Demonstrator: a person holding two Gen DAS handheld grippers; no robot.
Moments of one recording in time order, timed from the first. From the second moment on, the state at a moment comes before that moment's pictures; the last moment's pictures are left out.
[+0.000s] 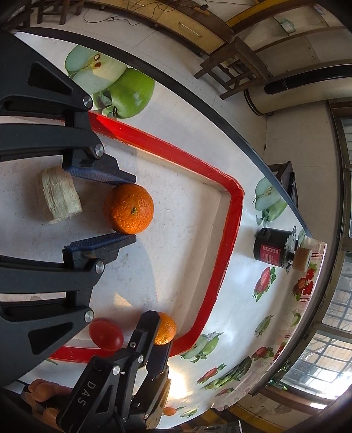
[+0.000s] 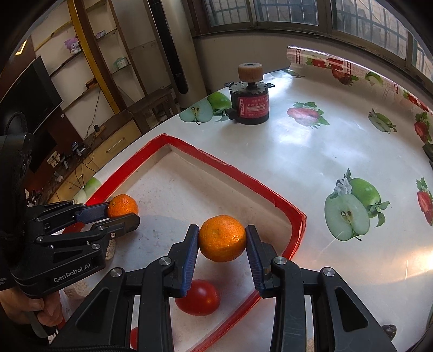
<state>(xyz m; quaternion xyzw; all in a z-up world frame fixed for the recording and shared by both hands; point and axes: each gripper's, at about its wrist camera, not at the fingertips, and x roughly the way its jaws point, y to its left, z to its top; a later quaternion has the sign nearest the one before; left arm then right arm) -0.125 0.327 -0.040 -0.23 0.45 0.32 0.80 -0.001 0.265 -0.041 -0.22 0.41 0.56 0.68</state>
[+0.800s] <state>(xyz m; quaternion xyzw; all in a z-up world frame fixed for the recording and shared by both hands) -0.148 0.280 -0.001 -0.20 0.42 0.33 0.82 -0.016 0.204 0.000 -0.21 0.38 0.56 0.71</state>
